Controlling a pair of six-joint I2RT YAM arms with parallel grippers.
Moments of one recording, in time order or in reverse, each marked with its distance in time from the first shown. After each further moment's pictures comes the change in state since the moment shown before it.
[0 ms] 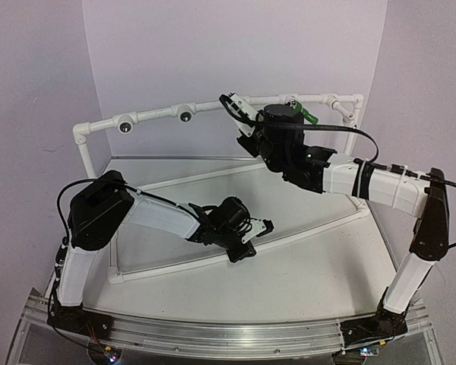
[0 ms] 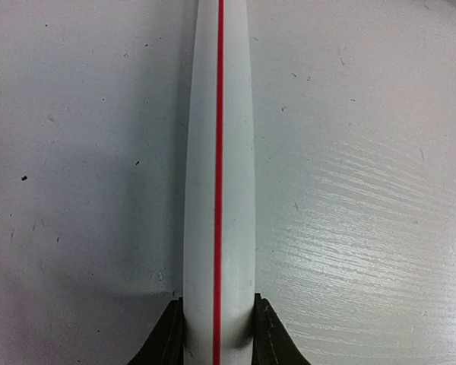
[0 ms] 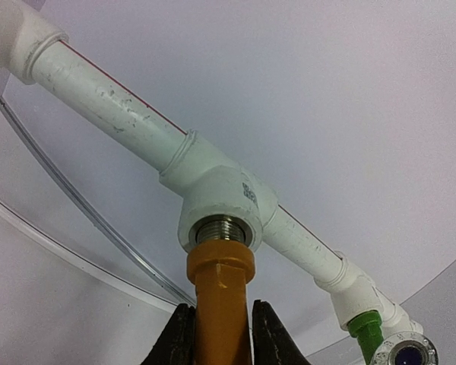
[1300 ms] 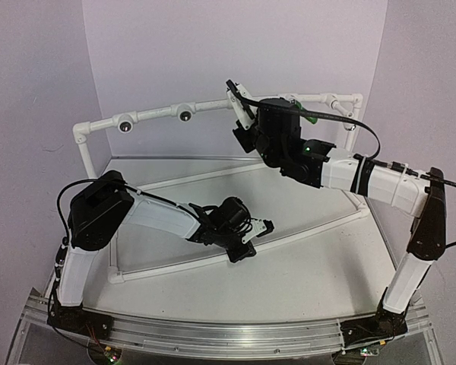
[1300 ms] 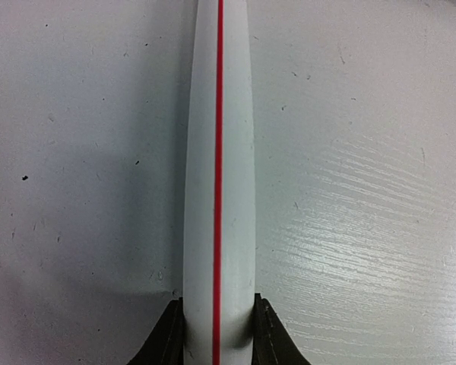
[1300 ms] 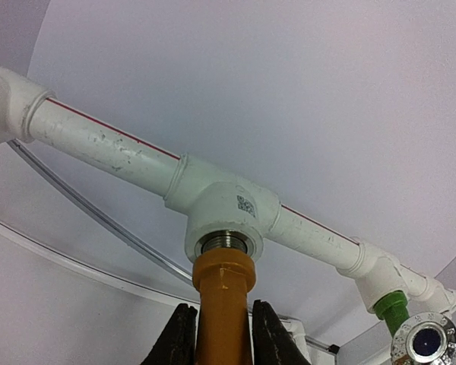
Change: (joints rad) left arm -0.003 0.000 0.004 -0.008 -0.008 0.002; right arm 0.016 0.024 0.087 -0.098 0.005 0.236
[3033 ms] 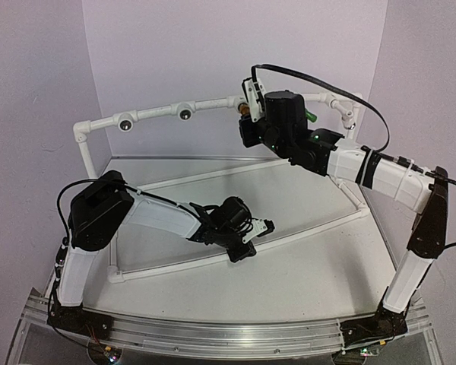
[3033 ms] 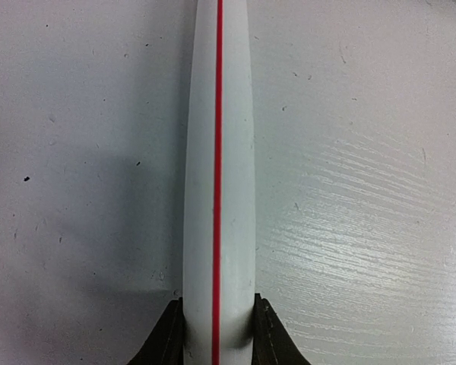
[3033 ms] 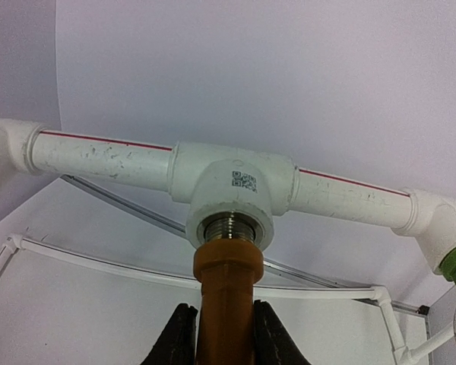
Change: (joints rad) left arm -0.003 0.001 0.013 -0.019 -0.008 0.003; right arm -0.061 -0.004 0.064 -0.175 -0.179 0.390
